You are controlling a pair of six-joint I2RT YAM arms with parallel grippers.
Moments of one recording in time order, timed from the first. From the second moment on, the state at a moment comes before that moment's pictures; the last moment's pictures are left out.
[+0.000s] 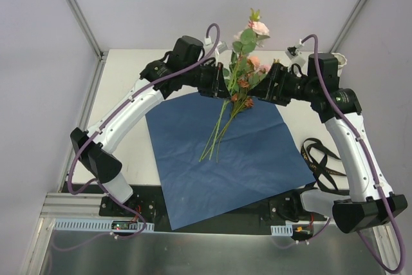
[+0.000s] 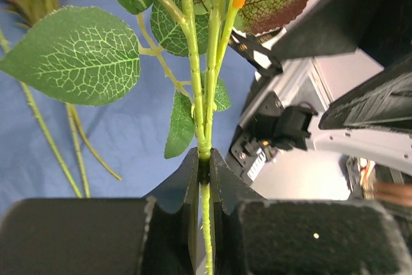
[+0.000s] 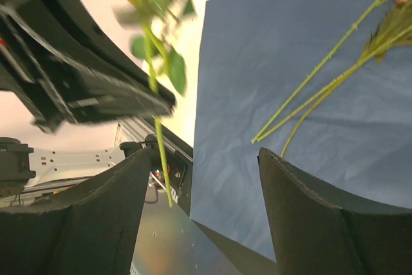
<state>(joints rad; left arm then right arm) -0.68 1.64 1.82 -0.78 0.50 -0.50 0.24 1.20 1.43 -0.83 -0.62 0.53</state>
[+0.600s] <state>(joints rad) -0.79 1.68 1.81 -0.75 0.58 -0.47 0.31 1.16 1.43 -0.76 -0.56 0.54</state>
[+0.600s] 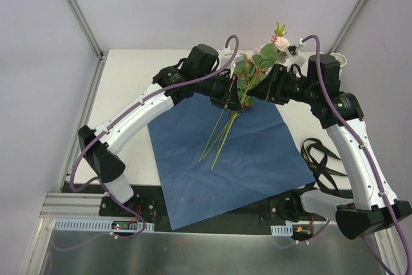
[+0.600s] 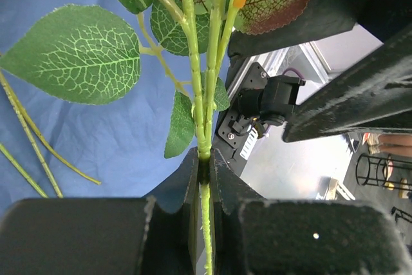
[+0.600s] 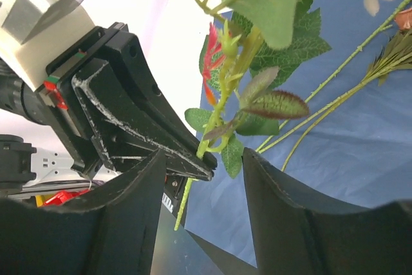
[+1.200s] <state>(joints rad) -0.82 1.68 1.81 -0.75 0.57 -0.40 0.33 1.16 1.40 -0.76 -0.54 0.57</state>
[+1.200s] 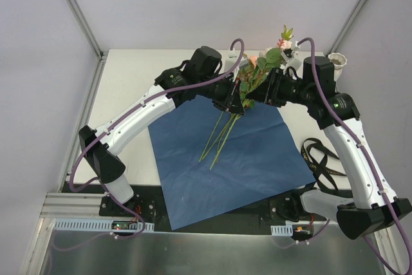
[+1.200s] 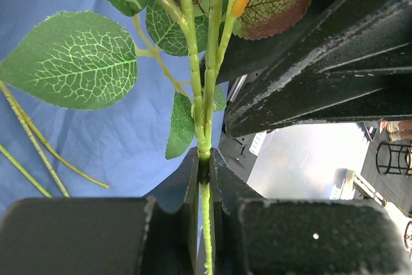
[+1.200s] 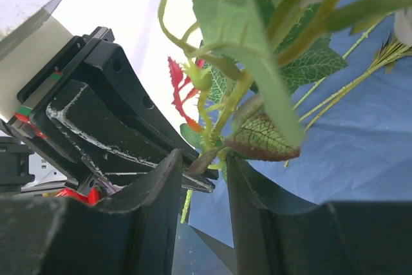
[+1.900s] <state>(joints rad) -0.79 1.66 1.82 -0.82 0.45 -0.32 0.31 1.25 1.54 -0.80 -0.38 0.54</state>
